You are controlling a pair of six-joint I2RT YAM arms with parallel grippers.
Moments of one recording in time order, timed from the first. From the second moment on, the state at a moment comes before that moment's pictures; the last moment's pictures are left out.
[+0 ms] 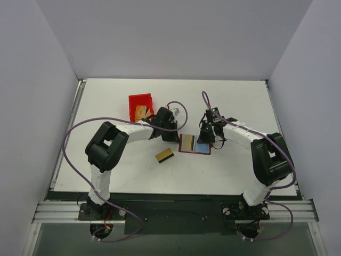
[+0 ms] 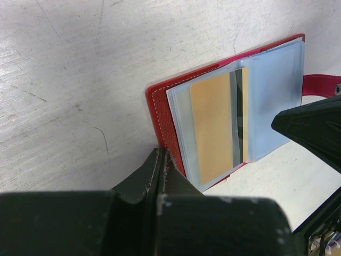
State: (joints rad) left arm -0.65 2.01 1.26 -0.12 0.26 -0.54; right arm 0.39 1.68 0.97 -0.35 -0.10 0.58
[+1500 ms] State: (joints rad) left arm -0.65 2.01 1.26 -0.12 0.26 -0.54; right arm 0.39 1.84 1.06 -0.32 -0.21 0.57
